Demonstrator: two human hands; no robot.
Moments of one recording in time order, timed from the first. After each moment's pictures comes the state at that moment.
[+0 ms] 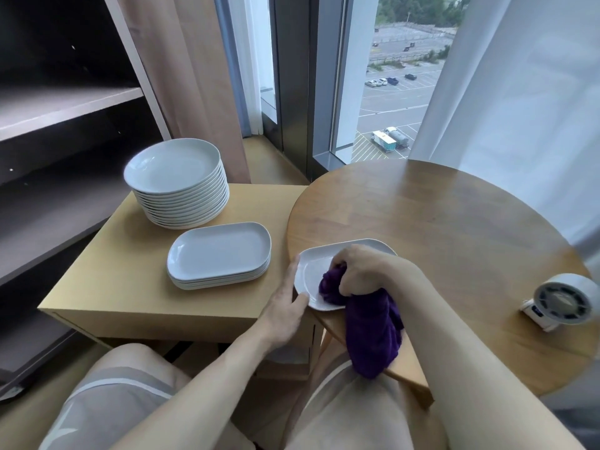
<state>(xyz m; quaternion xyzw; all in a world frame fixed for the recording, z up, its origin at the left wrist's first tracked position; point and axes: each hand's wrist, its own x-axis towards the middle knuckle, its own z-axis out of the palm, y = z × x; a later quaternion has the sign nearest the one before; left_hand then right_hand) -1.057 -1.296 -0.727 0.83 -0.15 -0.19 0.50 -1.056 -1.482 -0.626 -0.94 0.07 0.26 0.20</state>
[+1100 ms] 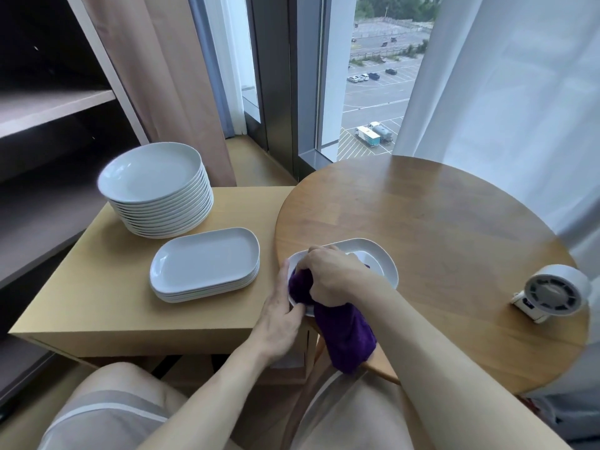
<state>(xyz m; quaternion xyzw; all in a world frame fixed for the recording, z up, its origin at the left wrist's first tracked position) -1.059 -1.300 -0.729 0.82 -0.18 -0.19 0.51 -1.052 -1.449 -0.635 -0.97 -0.01 0.19 0.13</state>
